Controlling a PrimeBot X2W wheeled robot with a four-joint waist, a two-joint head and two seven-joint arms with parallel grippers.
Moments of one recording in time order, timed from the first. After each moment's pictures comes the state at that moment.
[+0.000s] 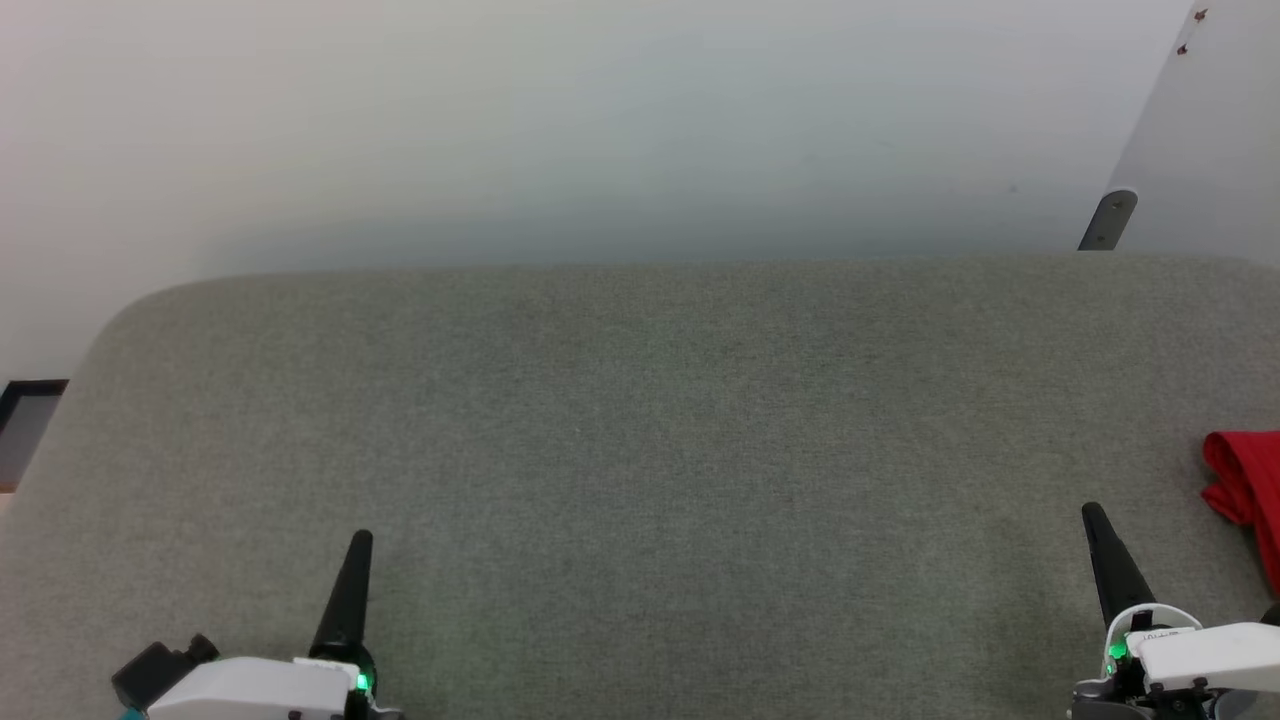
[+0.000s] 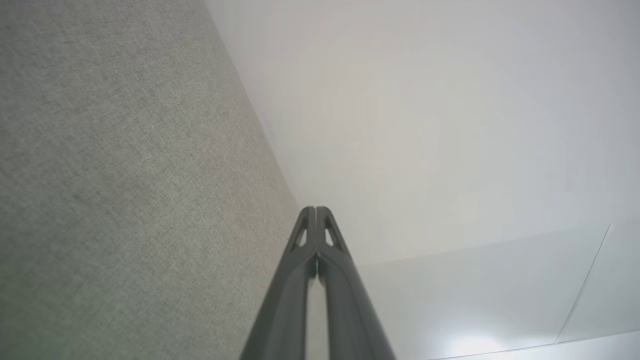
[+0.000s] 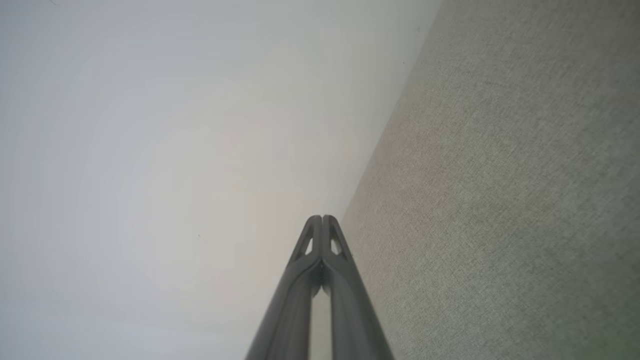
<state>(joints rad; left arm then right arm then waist) -0.04 0.08 0.07 0.21 -1.35 -0.13 0.02 -0.07 -0.07 -0.09 0.23 1.35 0.13 0.05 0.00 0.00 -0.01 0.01</state>
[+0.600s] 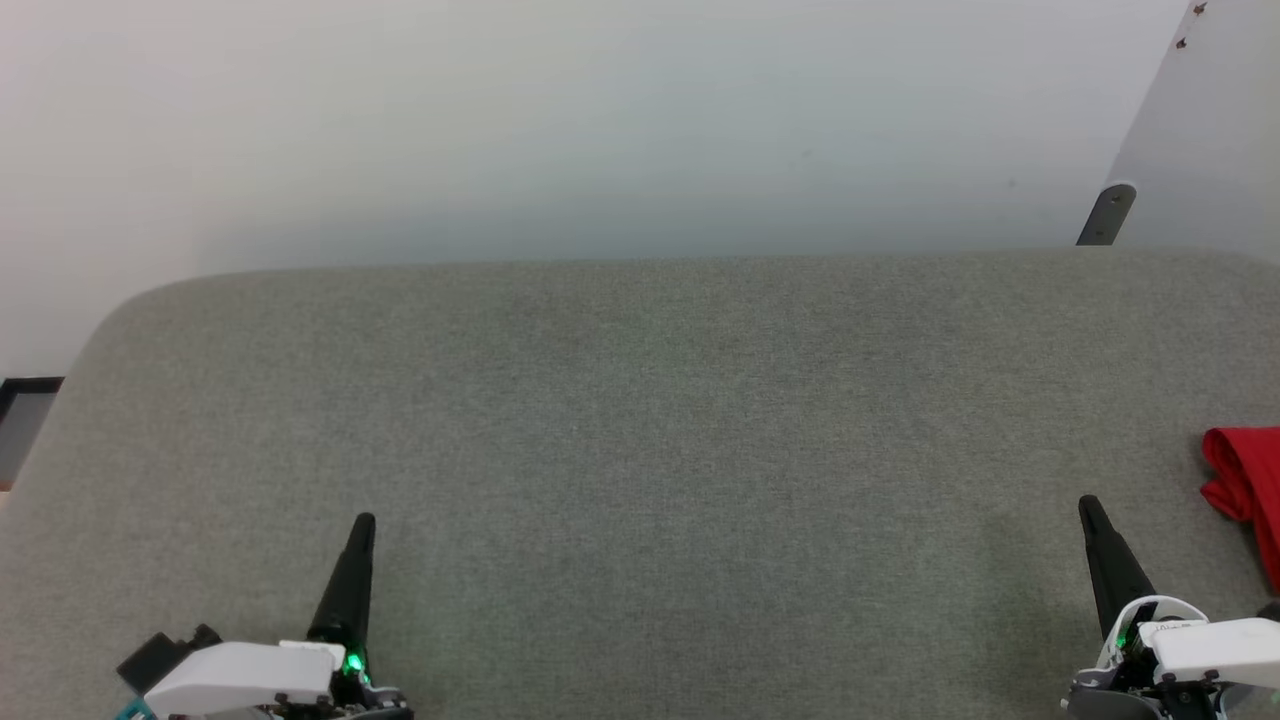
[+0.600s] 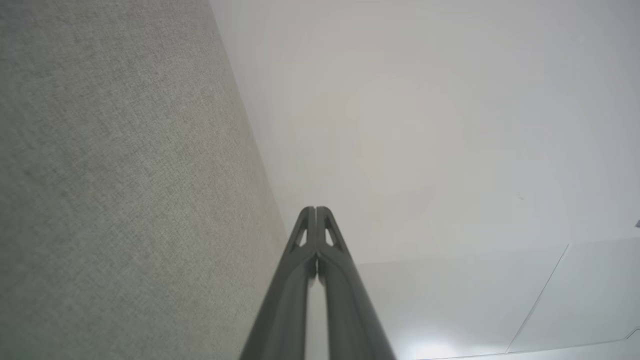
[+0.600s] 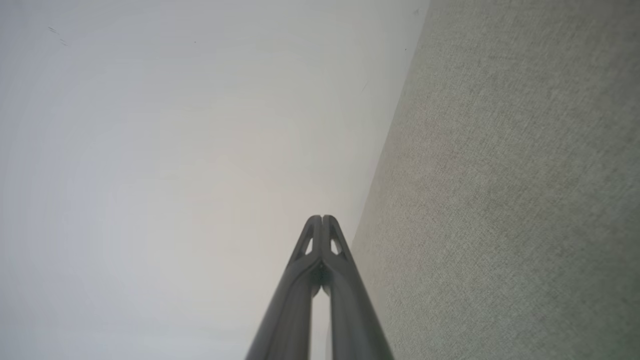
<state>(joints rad) -0.07 0.07 0.08 0.23 -1.49 -0.13 0.06 -0.09 -0.06 -0.10 0.24 1.48 0.13 0.08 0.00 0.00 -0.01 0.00</state>
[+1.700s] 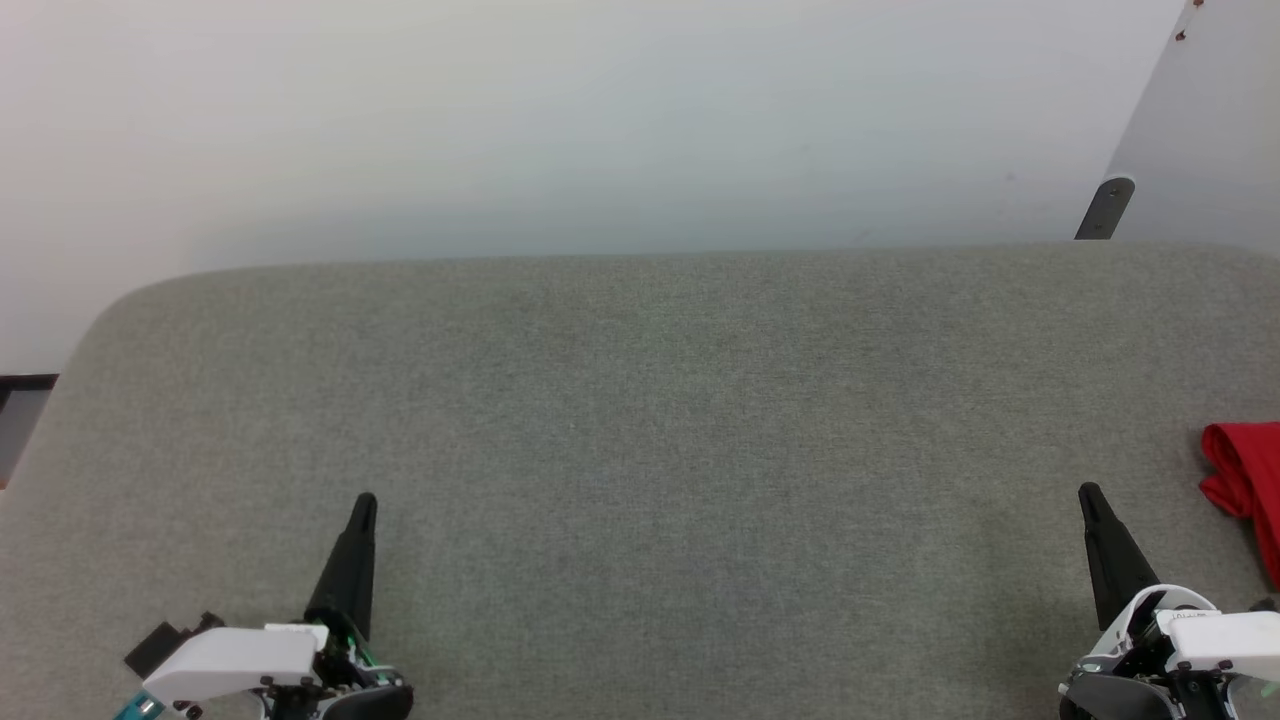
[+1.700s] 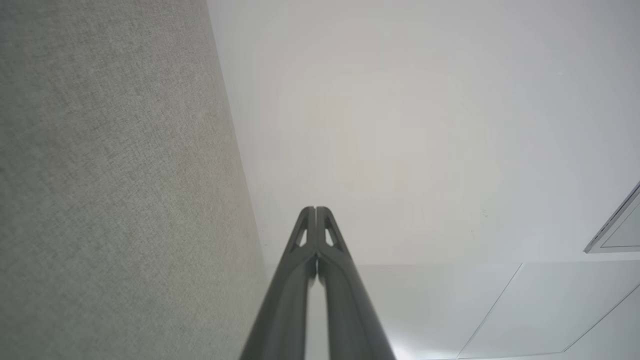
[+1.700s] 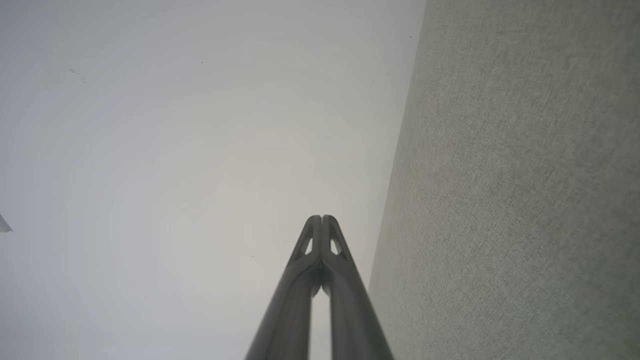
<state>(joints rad) -0.10 0.06 0.10 0.24 -1.63 -0.13 0.10 -0.11 -0.05 -0.12 0.25 1.61 0.13 0.11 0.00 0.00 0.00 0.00</state>
